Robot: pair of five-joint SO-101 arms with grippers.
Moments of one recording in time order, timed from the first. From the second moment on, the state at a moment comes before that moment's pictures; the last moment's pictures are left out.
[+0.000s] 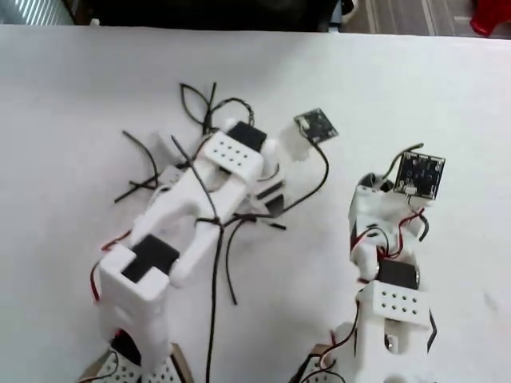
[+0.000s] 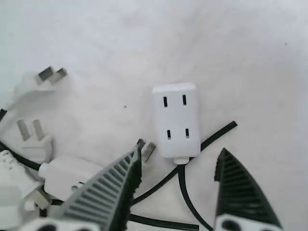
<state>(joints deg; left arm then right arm) 26.7 22.1 -7.9 74.3 -26.6 8.9 -57.4 75.4 21.2 0.5</state>
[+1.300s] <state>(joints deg) 34.0 29.4 -31.6 91.4 -23.1 8.9 -57.4 75.4 21.2 0.5</state>
